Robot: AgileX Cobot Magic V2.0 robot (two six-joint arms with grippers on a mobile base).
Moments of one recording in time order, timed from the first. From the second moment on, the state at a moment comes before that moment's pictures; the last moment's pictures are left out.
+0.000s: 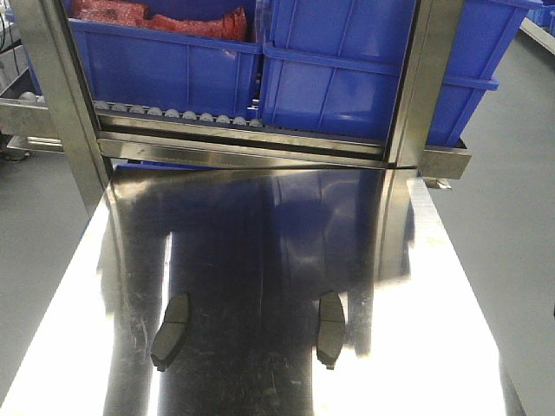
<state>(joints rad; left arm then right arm) -0.07 0.29 -0.42 -0.07 0.56 0.07 0.17 0.49 -0.56 -0.07 0.50 0.10</state>
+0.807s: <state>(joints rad) -0.07 0.29 -0.42 -0.07 0.56 0.07 0.17 0.41 -0.48 -0.07 0.46 0.10</state>
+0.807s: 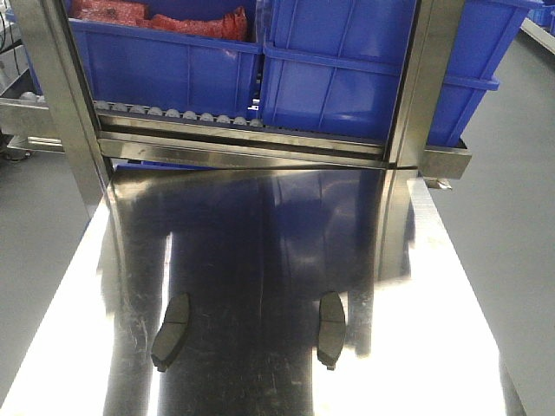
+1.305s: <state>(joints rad) -0.07 0.29 -0.42 -0.07 0.56 0.07 0.17 0.41 -0.48 -0.07 0.46 0.10</state>
